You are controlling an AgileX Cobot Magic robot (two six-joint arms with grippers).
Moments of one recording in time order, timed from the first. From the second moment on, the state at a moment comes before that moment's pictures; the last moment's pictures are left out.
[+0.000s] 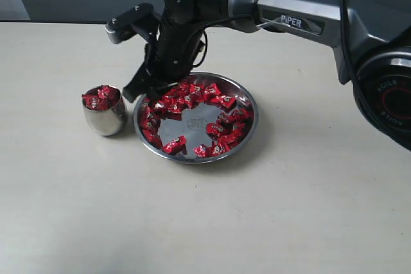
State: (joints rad) left arm -0.05 0.01 0.00 0.17 0.25 -0.04; right arm 0.71 2.26 -1.92 0.15 0.94 -0.28
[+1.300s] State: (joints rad) left arm -0.05 0.01 0.00 0.17 0.25 -0.04; right arm 0.71 2.37 -1.92 0.21 1.16 -0.26
